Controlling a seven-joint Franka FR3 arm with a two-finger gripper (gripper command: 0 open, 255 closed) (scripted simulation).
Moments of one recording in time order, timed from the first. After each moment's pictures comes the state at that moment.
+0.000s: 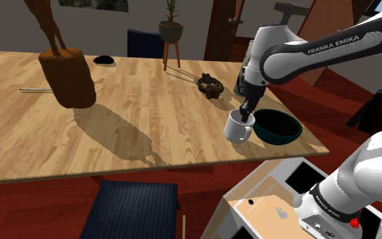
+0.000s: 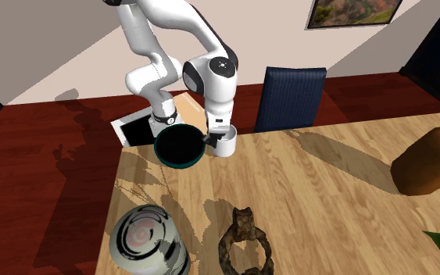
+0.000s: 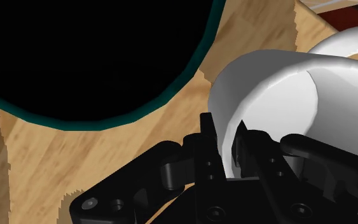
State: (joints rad) arm 0.03 -0.34 0.09 -2.56 0.04 2.12 -0.10
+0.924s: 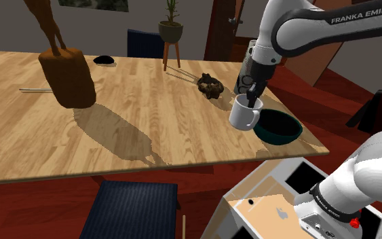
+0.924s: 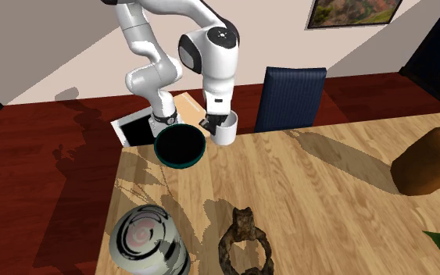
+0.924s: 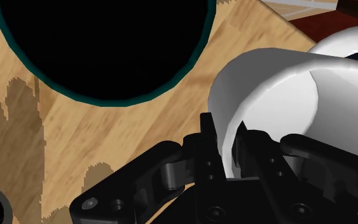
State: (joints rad) arm 0.03 -0.43 0.08 -2.44 0.03 1.91 -0.10
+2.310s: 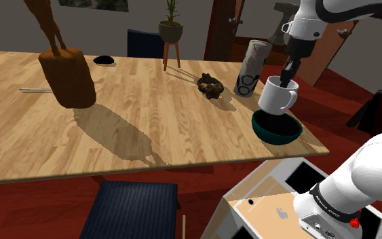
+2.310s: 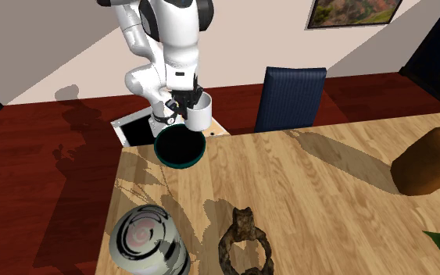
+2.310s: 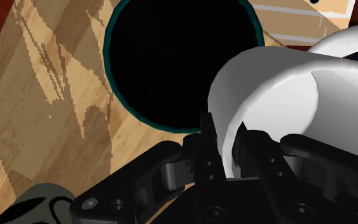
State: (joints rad) arm -0.03 -0.62 -0.04 -2.38 -0.04 1.66 -0.24
